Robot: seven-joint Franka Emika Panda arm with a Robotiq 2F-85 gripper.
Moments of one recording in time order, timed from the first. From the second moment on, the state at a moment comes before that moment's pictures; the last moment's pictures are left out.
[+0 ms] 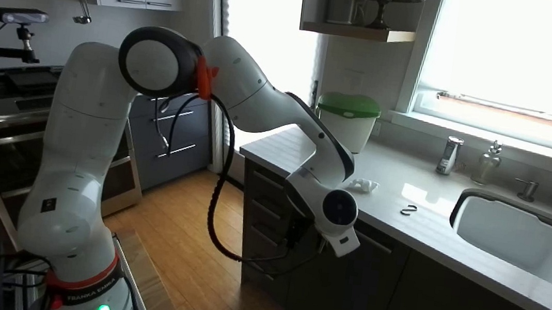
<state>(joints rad) -0.24 0.39 -0.26 -2.12 1.29 2.35 -0.49</state>
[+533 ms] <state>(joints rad) -0.25 0.58 -0.20 -1.95 1.49 2.46 -0.52</state>
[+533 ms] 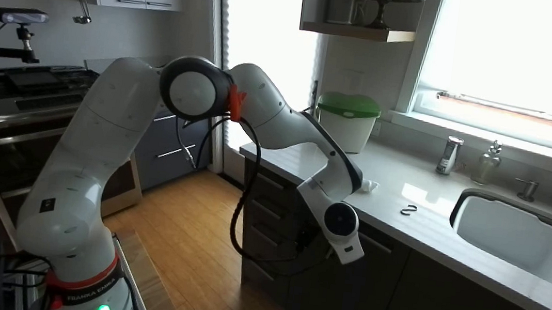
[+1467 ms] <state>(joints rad) -0.29 0.75 -0.19 -1.75 1.48 2.37 -0.42</state>
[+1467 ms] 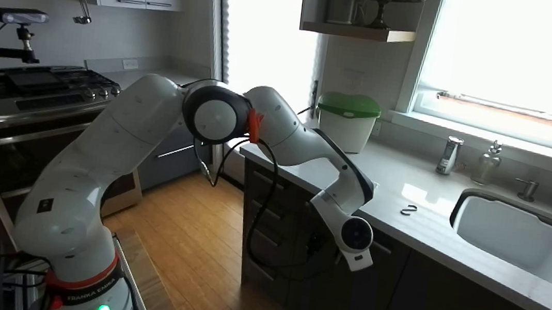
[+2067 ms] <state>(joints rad) -0.28 0.75 -0.21 -1.71 1.18 2.31 -0.11</state>
